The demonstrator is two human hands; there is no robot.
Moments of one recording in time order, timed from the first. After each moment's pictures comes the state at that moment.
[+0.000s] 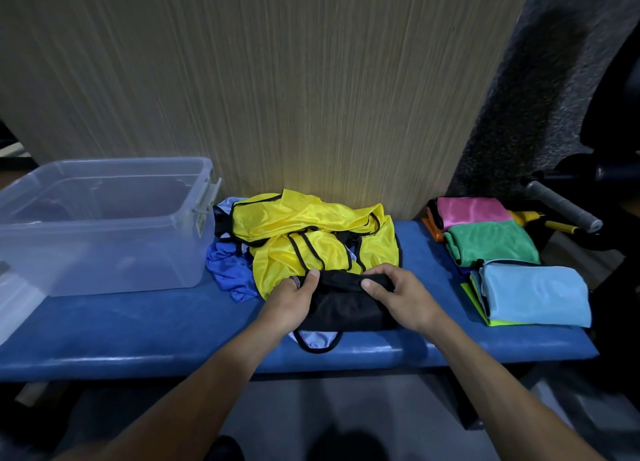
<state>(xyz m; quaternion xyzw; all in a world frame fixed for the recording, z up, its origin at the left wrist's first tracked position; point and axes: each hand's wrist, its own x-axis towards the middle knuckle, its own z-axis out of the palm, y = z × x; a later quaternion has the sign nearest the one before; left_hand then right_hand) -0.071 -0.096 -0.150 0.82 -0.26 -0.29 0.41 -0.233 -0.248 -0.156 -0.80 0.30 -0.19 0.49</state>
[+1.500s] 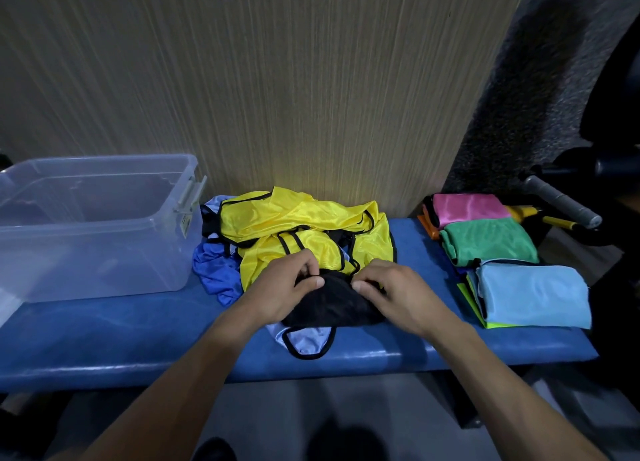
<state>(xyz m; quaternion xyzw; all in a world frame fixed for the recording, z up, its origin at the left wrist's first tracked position) -0.039 -0.111 -0.144 0.72 -0.59 -0.13 0.35 -0.235 -0.268 -0.152 -0.95 0.14 -0.19 0.19</state>
